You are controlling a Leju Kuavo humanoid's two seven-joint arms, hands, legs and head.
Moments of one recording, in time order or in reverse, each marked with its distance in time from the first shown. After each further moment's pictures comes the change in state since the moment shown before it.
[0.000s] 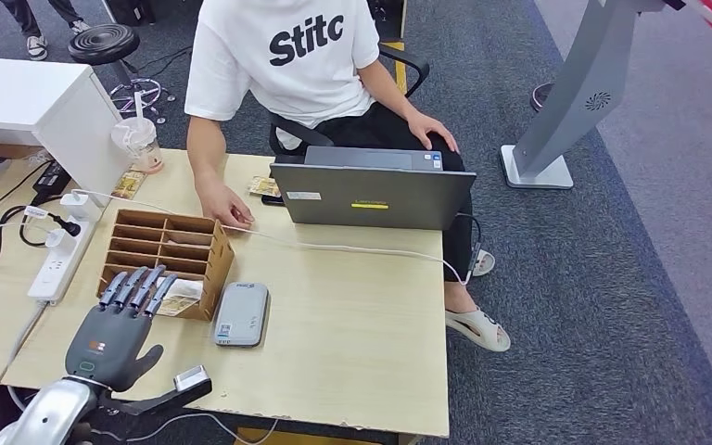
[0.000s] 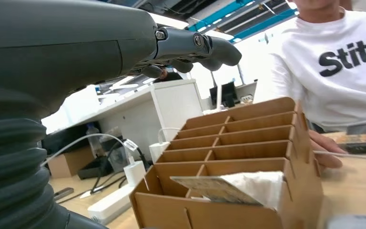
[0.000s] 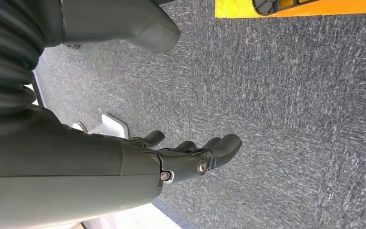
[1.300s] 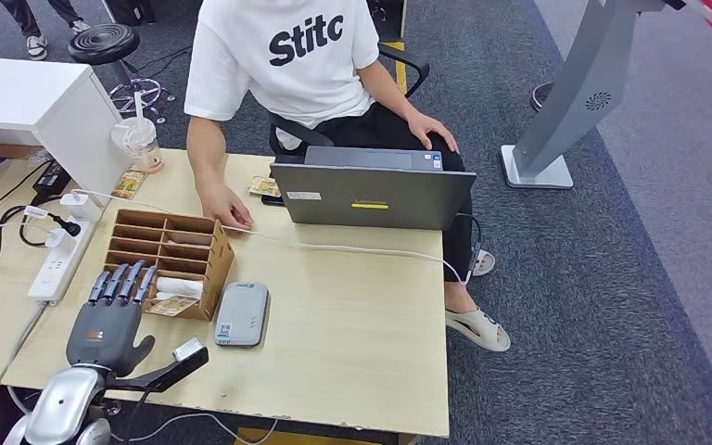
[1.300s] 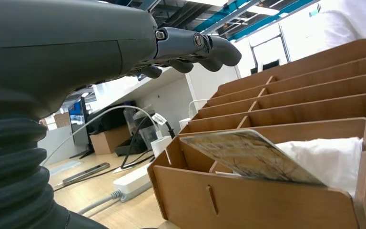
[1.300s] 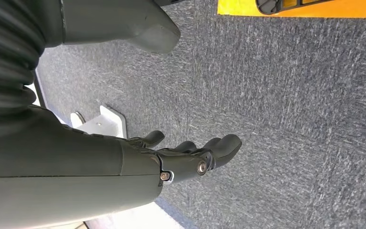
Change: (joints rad) left arm -0.060 -0.148 0.129 0.247 -0.083 0.065 0.011; right arm 0.000 -0.001 0.041 0.000 0.019 0.016 0.019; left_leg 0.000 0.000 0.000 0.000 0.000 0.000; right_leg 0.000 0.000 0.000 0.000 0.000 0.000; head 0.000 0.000
